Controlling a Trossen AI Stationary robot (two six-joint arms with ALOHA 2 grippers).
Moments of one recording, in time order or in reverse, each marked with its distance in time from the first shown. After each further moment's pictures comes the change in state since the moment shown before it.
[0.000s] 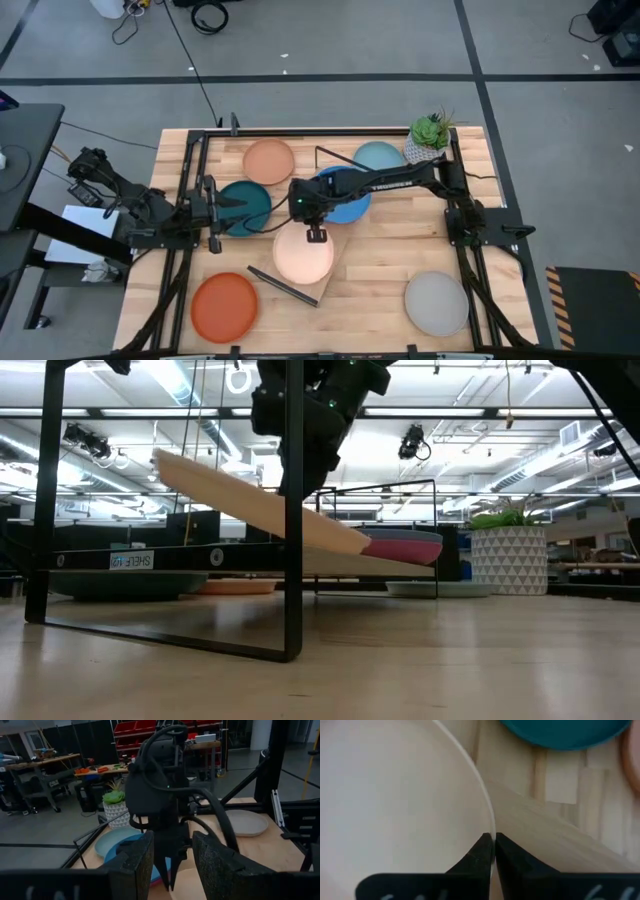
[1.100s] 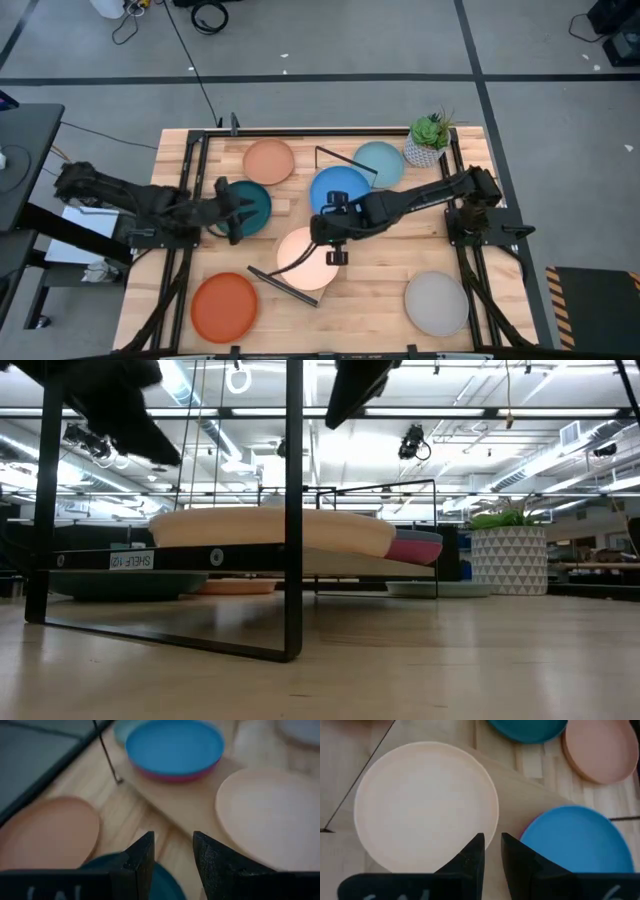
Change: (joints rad) left arm 0.350 0.173 0.000 -0.424 0.274 -0.375; right arm 0.259 -0.200 0.000 -0.239 0.394 0.283
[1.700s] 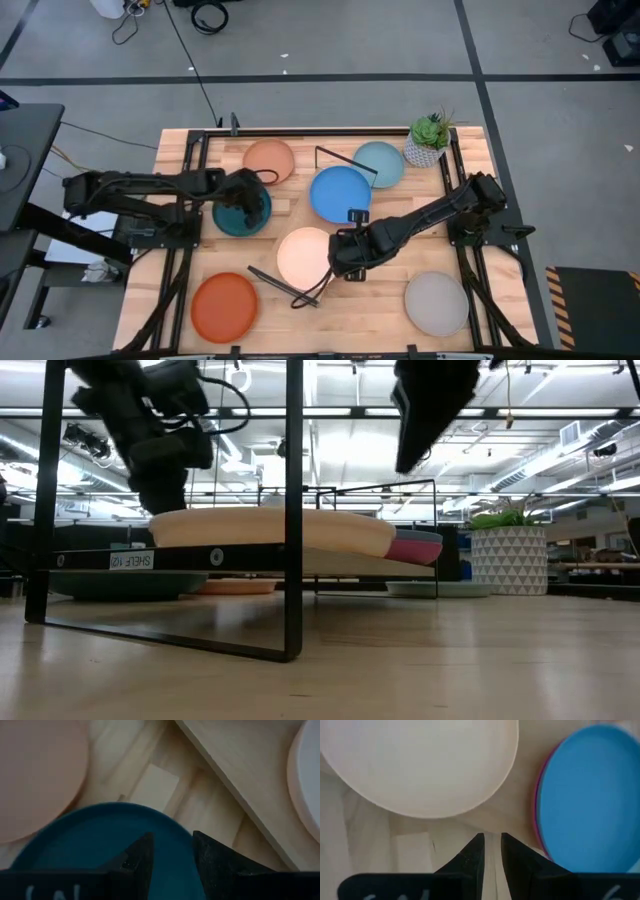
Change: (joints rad) left arm 0.421 0.382 0.080 -0.056 0.456 0.064; right arm 0.127 -0.007 -0.180 -0.104 0.100 0.223
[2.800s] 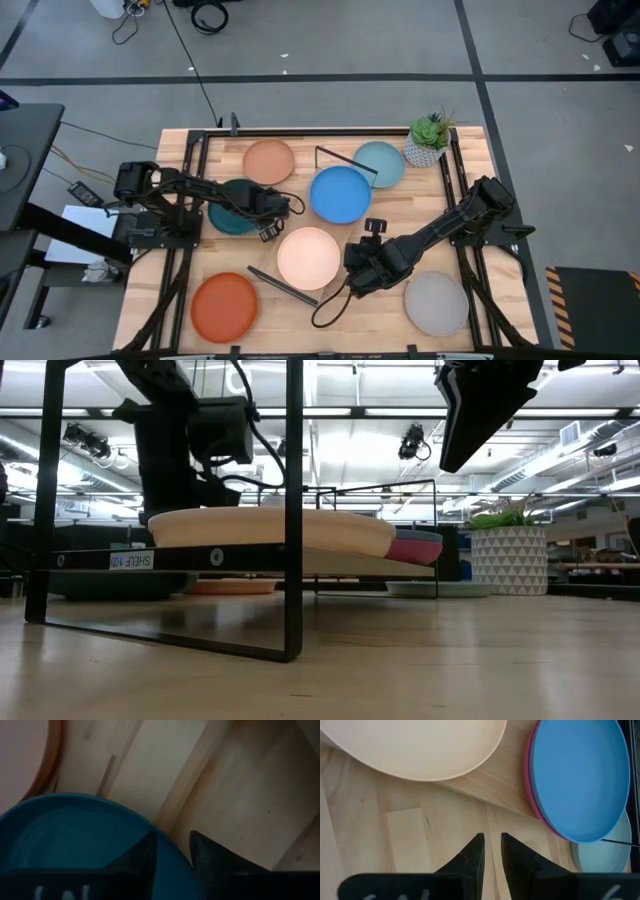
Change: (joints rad) left arm -0.172 0.459 0.203 -0.166 -0.215 -0.167; right arm 0.130 -0.028 -0.081 -0.080 0.132 0.198
